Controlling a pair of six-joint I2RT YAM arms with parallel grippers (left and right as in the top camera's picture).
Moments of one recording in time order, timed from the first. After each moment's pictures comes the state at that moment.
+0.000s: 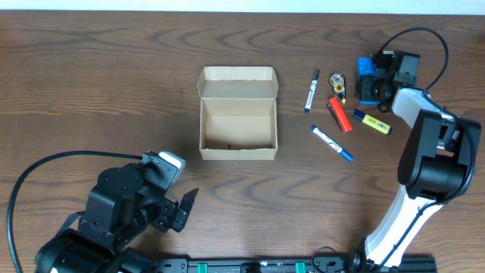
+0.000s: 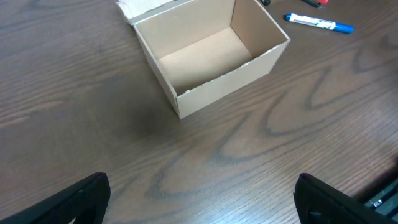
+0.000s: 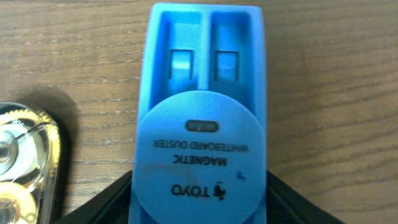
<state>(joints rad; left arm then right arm) -0.46 0.64 0.94 -1.07 0.09 0.03 -0.23 2.14 1.33 -0.13 -0.12 -0.15</state>
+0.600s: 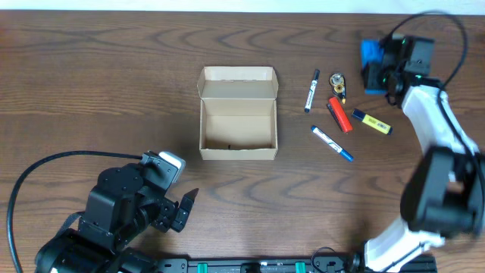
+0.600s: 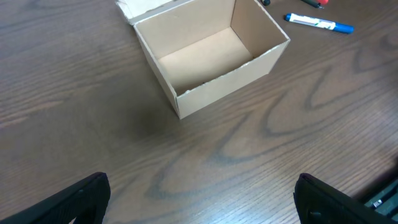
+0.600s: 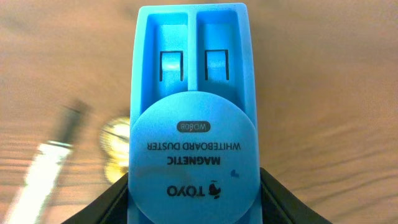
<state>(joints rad) -0.46 0.64 0.94 -1.07 0.09 0.03 -0.17 1.81 1.34 -0.34 -0.11 -0.11</state>
